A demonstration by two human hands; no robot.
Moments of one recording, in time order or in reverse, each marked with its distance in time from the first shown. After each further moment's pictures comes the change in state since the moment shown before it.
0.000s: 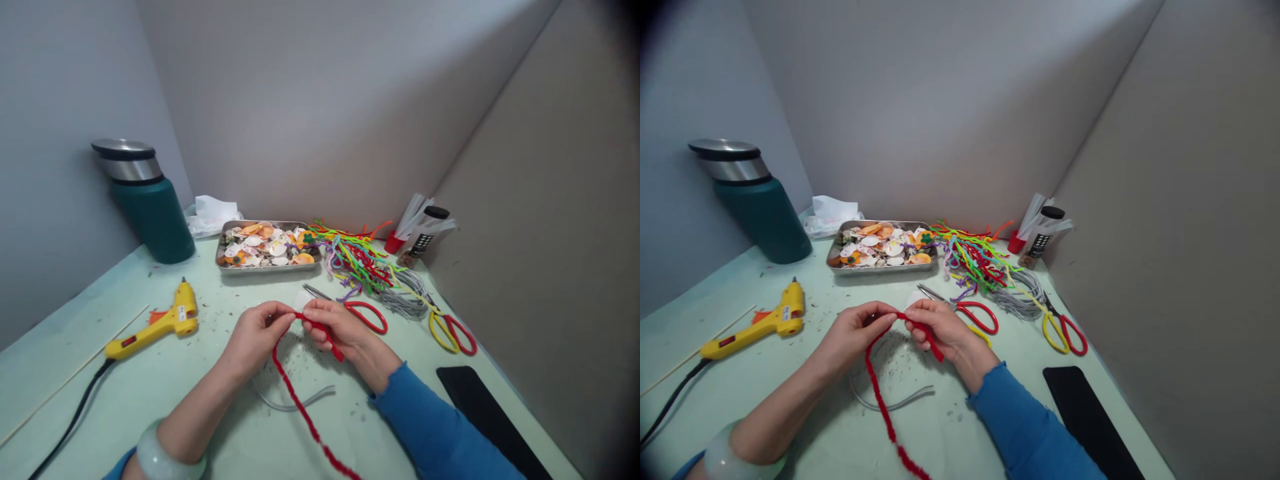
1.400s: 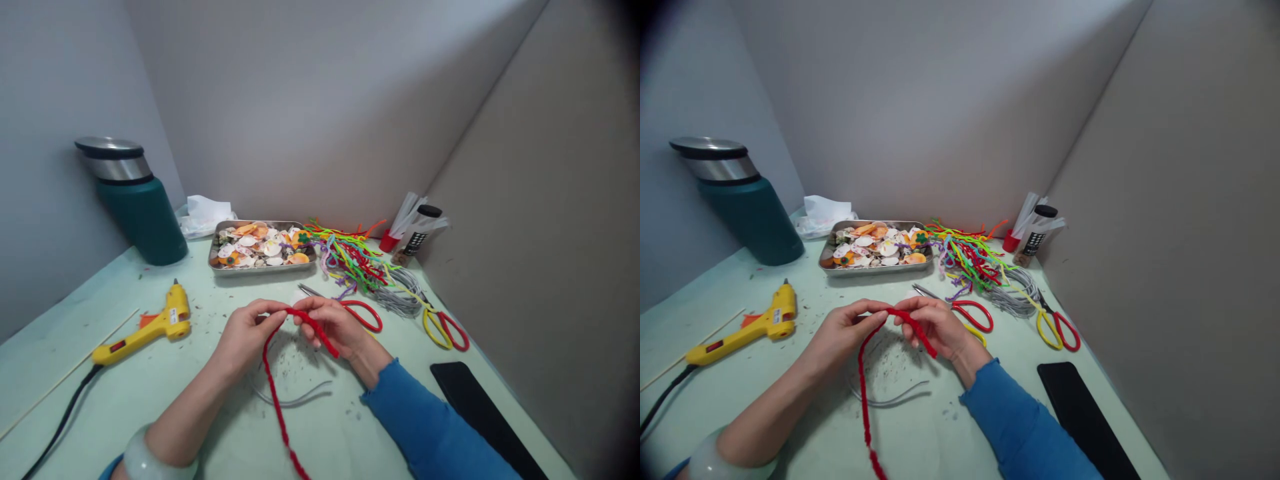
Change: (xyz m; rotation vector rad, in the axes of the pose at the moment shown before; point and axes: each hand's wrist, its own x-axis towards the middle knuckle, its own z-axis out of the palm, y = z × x) left_hand -0.001 0.006 -0.004 0.002 0.064 -0.021; right_hand 0.003 0.005 -0.009 0.134 -0.104 -0.147
